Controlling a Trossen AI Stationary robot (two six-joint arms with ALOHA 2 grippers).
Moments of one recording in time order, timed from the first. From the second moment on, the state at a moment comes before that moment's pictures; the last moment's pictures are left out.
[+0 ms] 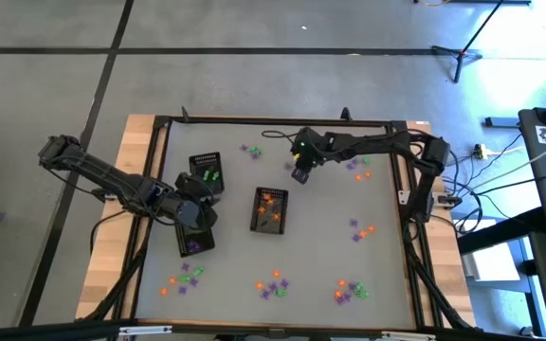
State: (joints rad) left arm -0.36 1.00 0.66 -0.64 -0.66 -0.91; right arm -0.41 1.86 1.09 -0.25 -0.02 0.02
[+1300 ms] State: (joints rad) left arm -0.36 1.00 0.66 -0.64 -0.65 -0.91; right arm -0.16 1.71 1.10 -0.08 0.14 0.00
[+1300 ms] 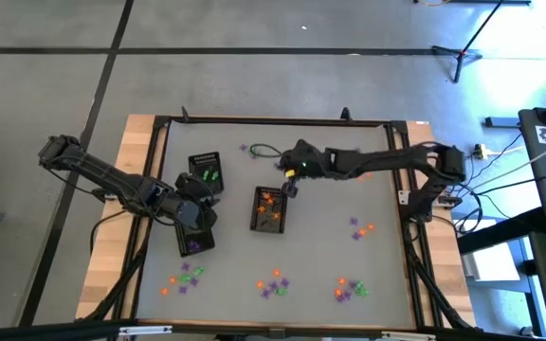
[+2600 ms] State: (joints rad) left arm -0.36 1.06 0.66 -0.08 -0.65 -0.86; right arm 0.10 1.77 1.10 0.29 0.16 0.02
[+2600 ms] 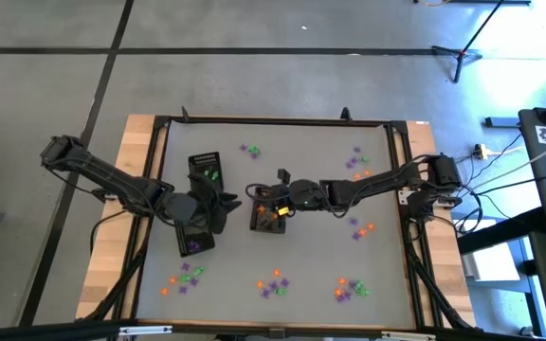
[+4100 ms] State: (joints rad) left arm -0.26 1.20 0.66 0.04 -0.62 -0.84; right arm 0.10 1.79 1.10 0.34 0.20 -0.01
